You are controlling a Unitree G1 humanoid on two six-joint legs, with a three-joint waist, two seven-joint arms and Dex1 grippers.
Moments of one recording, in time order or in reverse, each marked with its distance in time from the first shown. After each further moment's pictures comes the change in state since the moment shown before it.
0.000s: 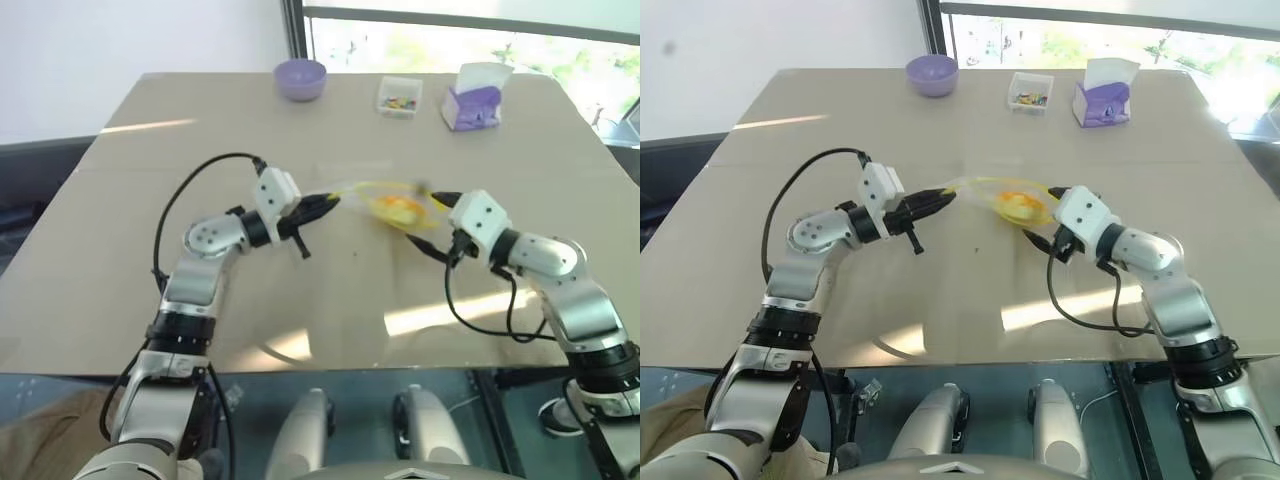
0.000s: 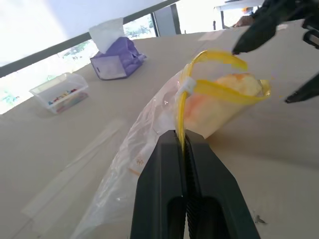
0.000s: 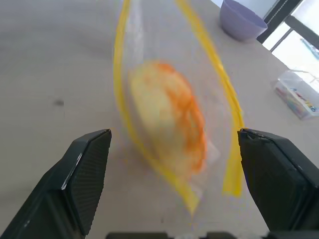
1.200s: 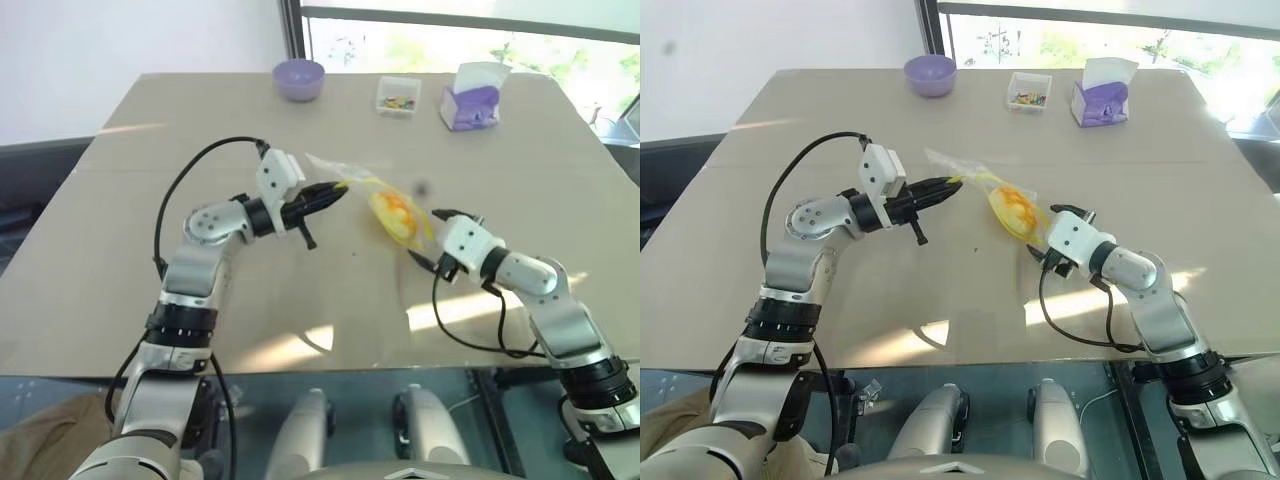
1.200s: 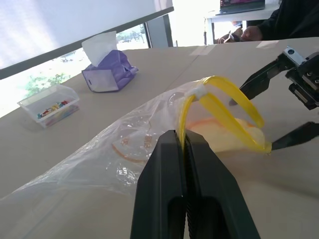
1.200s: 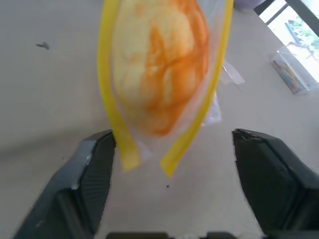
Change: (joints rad) left arm -0.035 -0.005 -0.001 -0.084 -0.037 0.124 -0.010; right arm 0.043 0.067 0.045 0.050 -0.169 -0.021 -0.093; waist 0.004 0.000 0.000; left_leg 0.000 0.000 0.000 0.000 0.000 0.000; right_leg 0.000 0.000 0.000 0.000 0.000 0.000
